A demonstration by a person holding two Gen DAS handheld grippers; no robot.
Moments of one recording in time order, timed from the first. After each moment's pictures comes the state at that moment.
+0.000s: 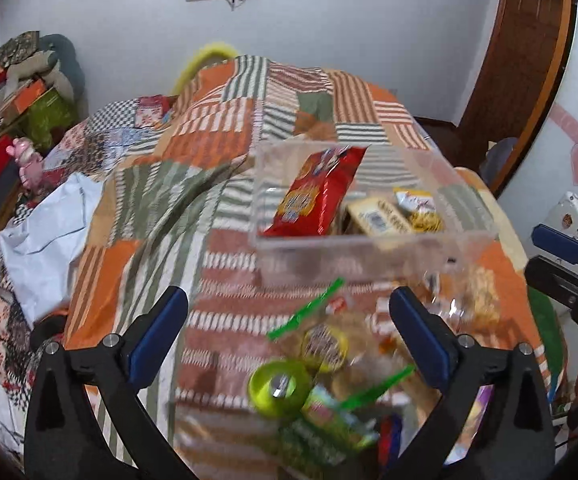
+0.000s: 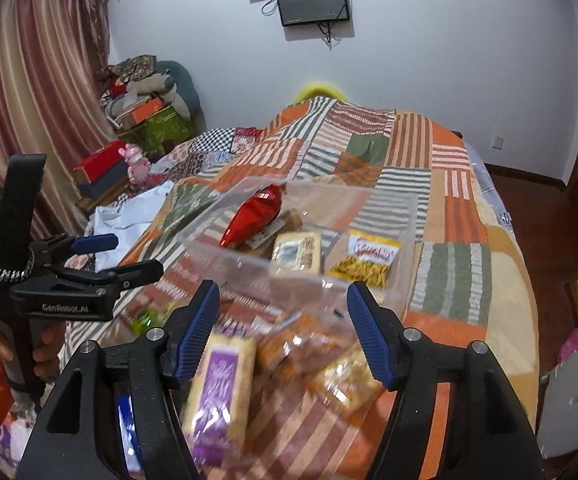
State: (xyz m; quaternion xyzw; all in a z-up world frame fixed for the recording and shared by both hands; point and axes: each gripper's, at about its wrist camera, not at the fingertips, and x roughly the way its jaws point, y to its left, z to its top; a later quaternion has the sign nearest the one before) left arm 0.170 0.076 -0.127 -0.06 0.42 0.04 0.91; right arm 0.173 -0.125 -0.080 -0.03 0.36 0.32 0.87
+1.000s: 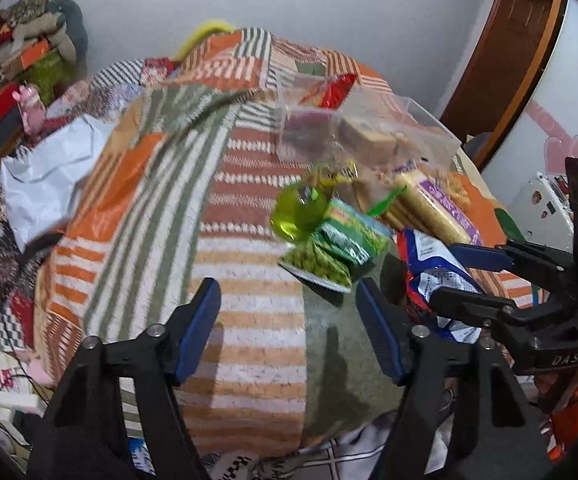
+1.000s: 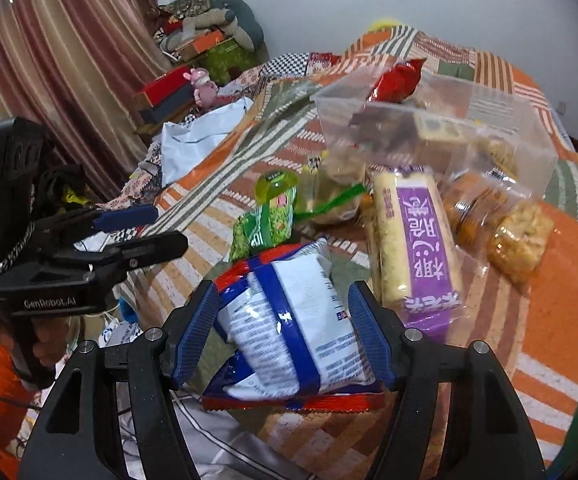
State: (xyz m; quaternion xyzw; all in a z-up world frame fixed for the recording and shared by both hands) left arm 0.036 0.094 -0.167 -0.11 0.43 -0.01 0.89; right arm 0.092 -0.065 -0.142 -0.05 0.45 0.41 0.79
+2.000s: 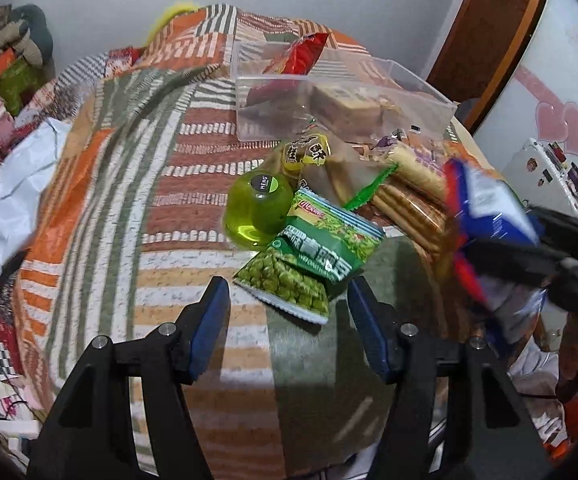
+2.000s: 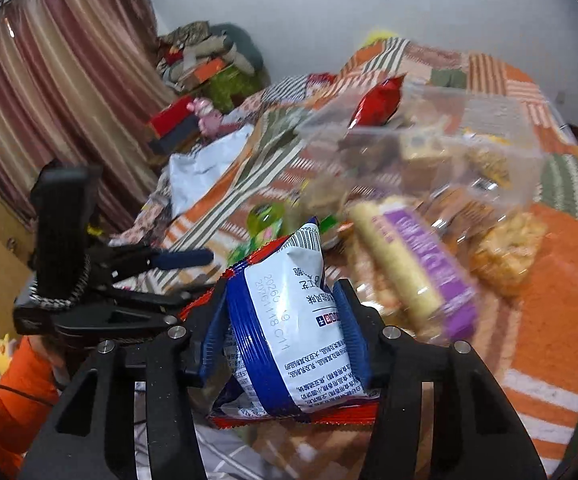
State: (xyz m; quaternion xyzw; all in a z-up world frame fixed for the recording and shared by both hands) left arm 0.082 0.071 -0.191 -0.08 0.47 -0.05 0.88; right arm 0.107 -0.096 -0.121 0.01 0.42 0.41 0.81
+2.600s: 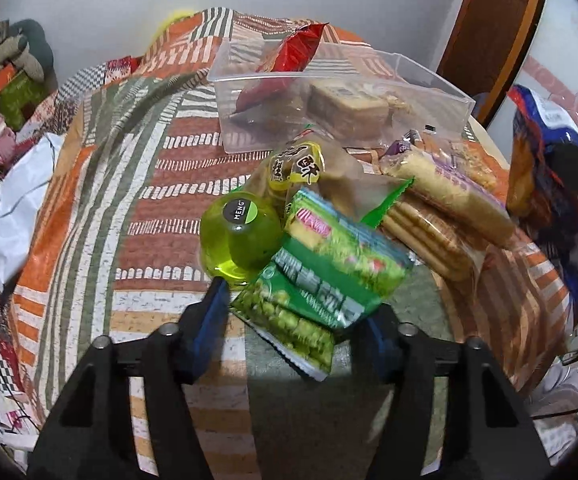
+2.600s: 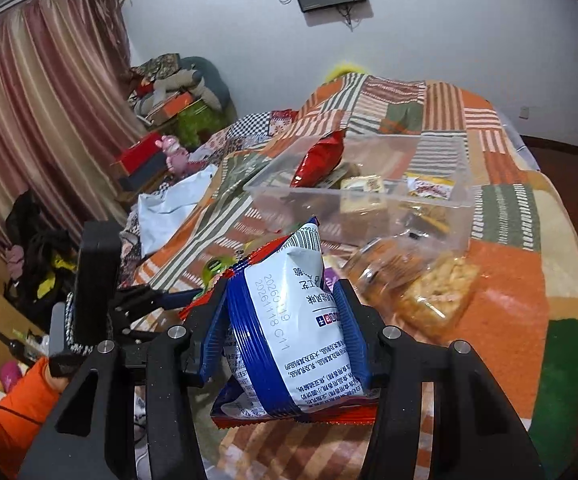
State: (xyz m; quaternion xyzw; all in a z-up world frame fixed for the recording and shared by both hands) left arm 0.109 0.052 -0.204 -0.05 0.46 -0.03 0.89; right arm 0.129 -0.122 -0.100 0.02 0.38 0.37 0.85
